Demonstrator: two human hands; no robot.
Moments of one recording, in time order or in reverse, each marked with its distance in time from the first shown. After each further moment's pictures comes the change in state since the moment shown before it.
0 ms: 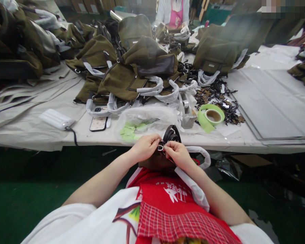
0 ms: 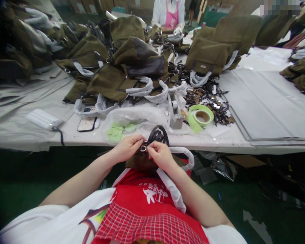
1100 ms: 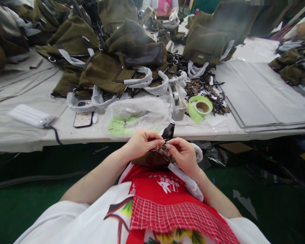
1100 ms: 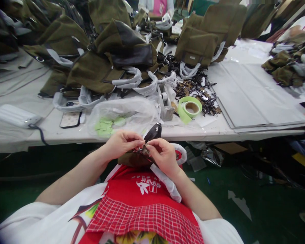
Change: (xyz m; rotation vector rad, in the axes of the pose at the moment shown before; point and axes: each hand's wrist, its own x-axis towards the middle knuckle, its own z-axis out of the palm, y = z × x) left_hand -0.005 0.031 0.014 -0.586 -0.147 -0.054; right_hand -0.054 0.007 -0.024 -0.071 0.263 -0.260
